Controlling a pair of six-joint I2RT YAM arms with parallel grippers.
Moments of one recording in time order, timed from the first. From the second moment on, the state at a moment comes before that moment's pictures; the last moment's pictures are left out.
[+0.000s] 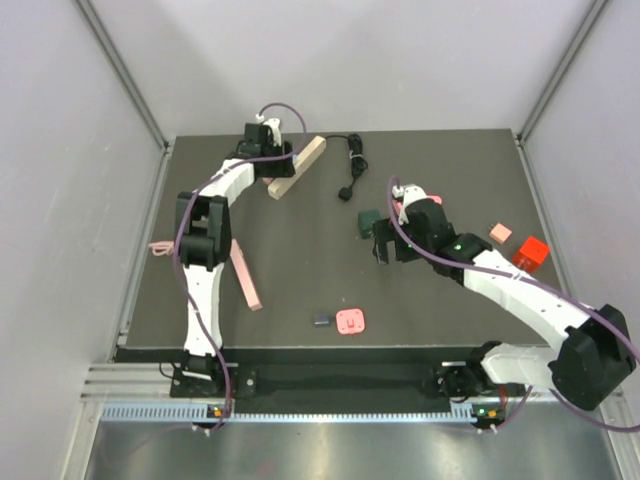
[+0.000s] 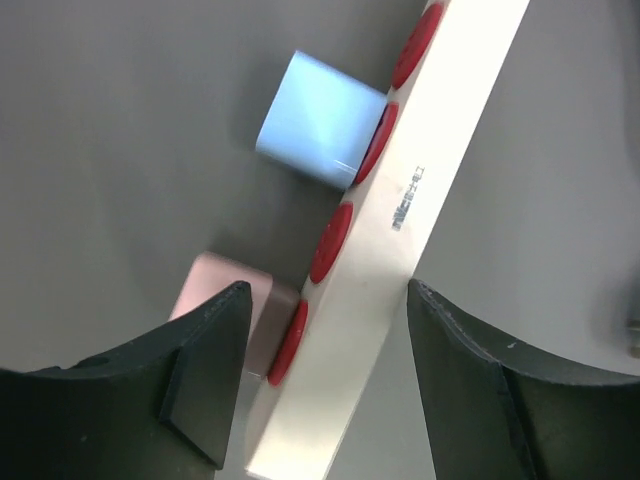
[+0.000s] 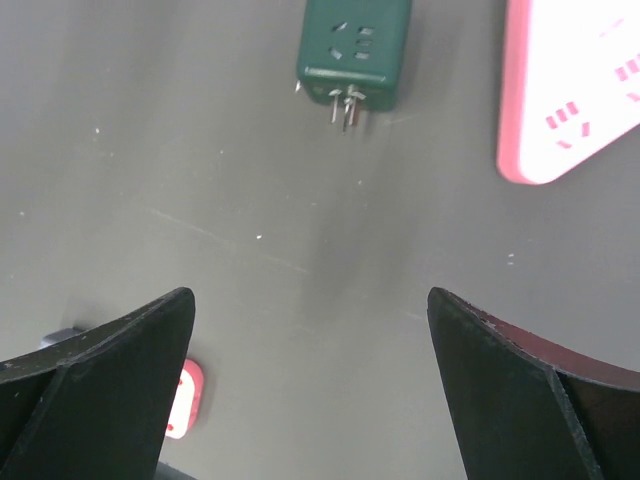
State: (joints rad) left arm -0.18 2.31 1.90 -0.28 0.15 -0.15; right arm 0.62 1.22 0.88 -0.39 0.10 0.28
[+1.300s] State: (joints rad) left arm -0.46 1.56 0.99 -0.27 -0.09 -0.57; right arm 0.68 1.44 1.03 -0.35 -0.05 0.40
